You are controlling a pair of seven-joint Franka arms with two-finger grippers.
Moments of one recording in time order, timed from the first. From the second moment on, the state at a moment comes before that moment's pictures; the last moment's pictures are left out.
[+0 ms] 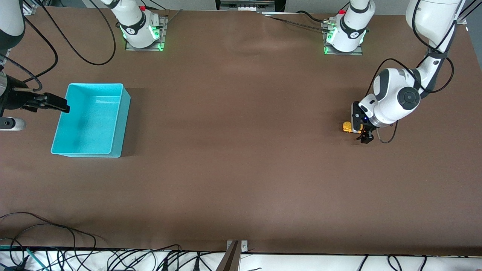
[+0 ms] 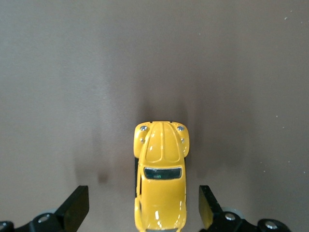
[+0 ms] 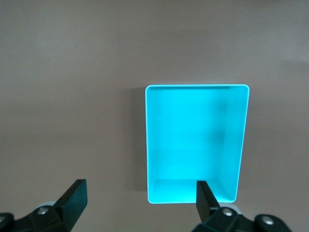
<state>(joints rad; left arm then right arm) 0.06 0.34 -0.05 -2.33 0.04 2.60 1.61 0.02 0.22 -0.03 -1.40 0.00 1.50 0.00</state>
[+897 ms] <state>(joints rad) 0.05 0.35 -0.05 -2.33 0.04 2.61 1.61 0.02 0.22 -0.03 -1.40 0.00 1.50 0.00</state>
